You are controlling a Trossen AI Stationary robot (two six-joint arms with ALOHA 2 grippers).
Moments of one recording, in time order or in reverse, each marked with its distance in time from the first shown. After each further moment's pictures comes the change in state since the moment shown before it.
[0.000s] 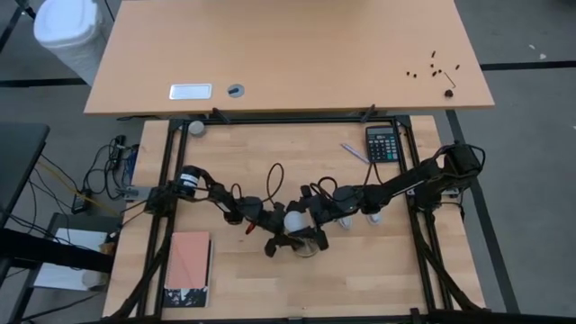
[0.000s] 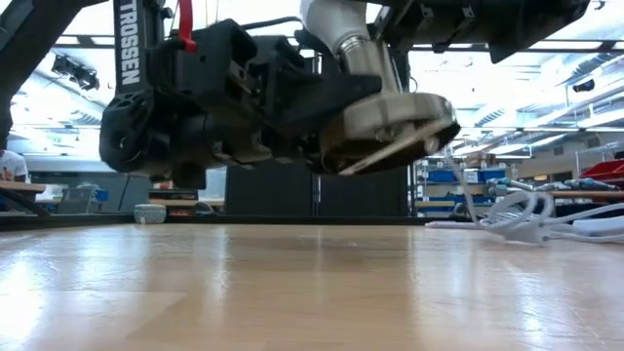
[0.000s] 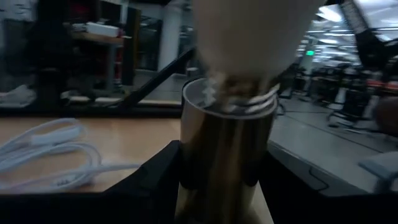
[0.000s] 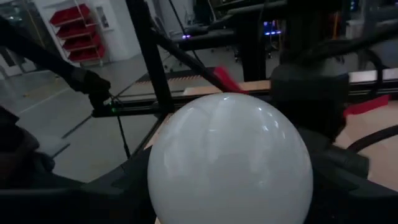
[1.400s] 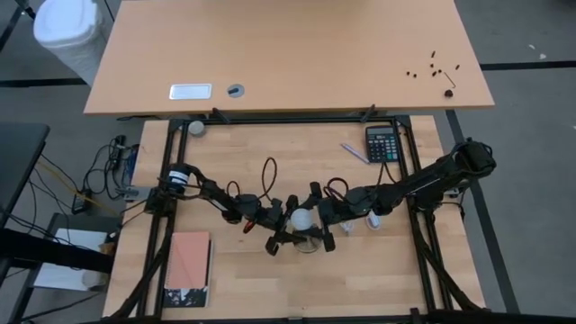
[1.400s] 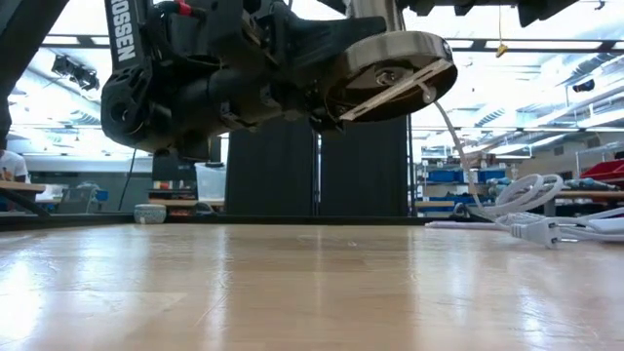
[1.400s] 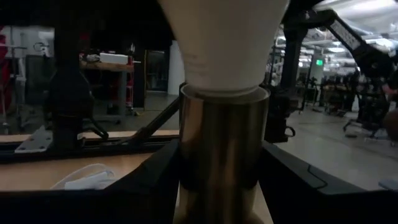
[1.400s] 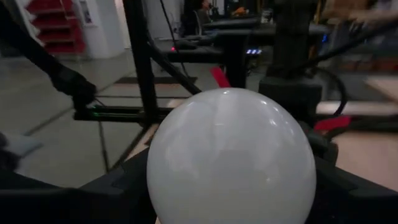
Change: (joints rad) left arm -0.003 -0.105 0.005 -0.010 -0.078 0.042; right arm 0.074 -0.126 0.001 -0.118 0.146 -0.120
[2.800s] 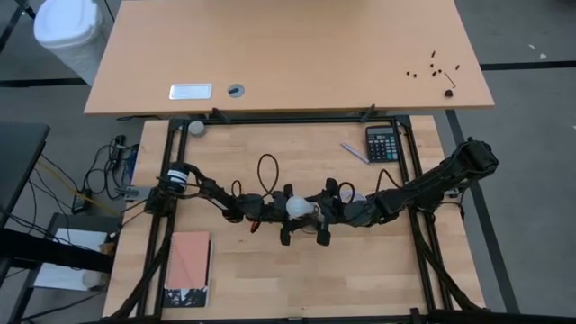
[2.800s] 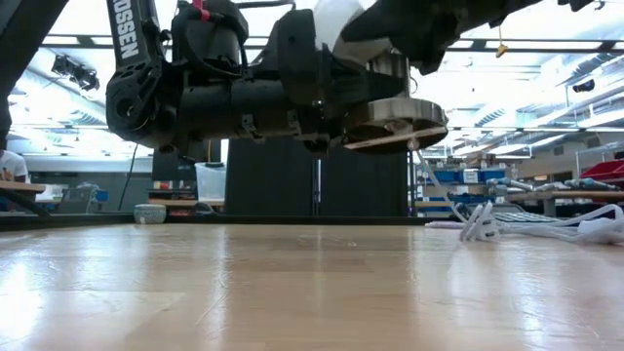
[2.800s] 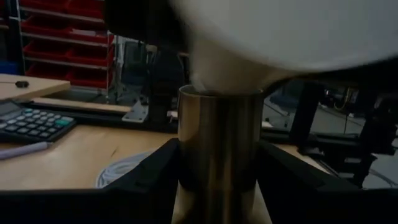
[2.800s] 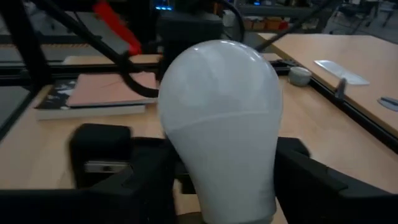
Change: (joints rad) left arm 0.004 -0.004 0.014 -0.133 -0.331 0.022; right arm 0.086 -0.035 -0.002 -0.253 0.479 0.063
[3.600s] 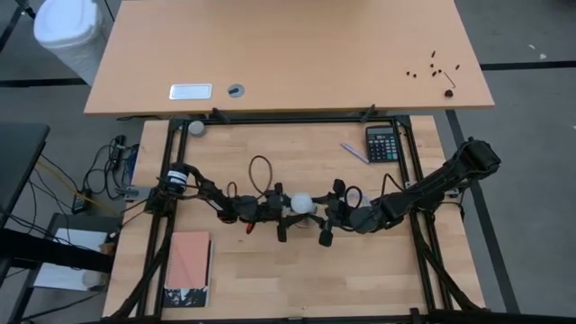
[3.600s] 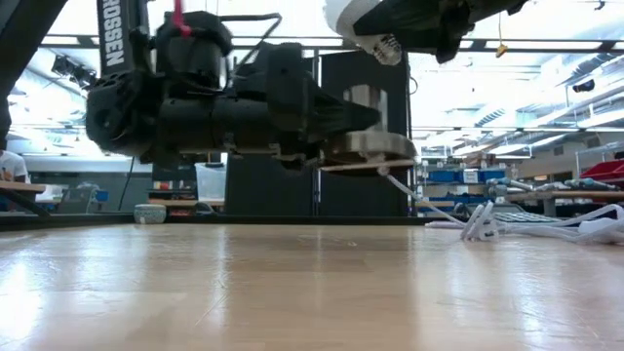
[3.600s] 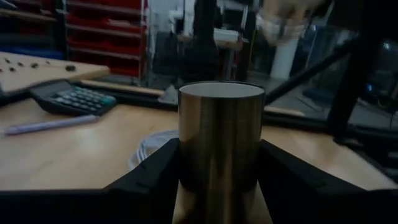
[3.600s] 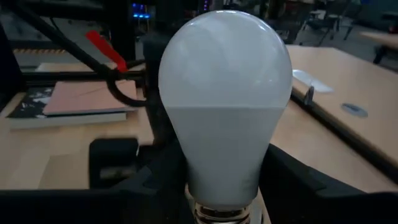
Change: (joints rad) left arm -0.011 0.002 -0.093 0.047 -0.145 -0.003; right arm 0.055 -0.019 -0.006 -0.007 0.166 -0.010
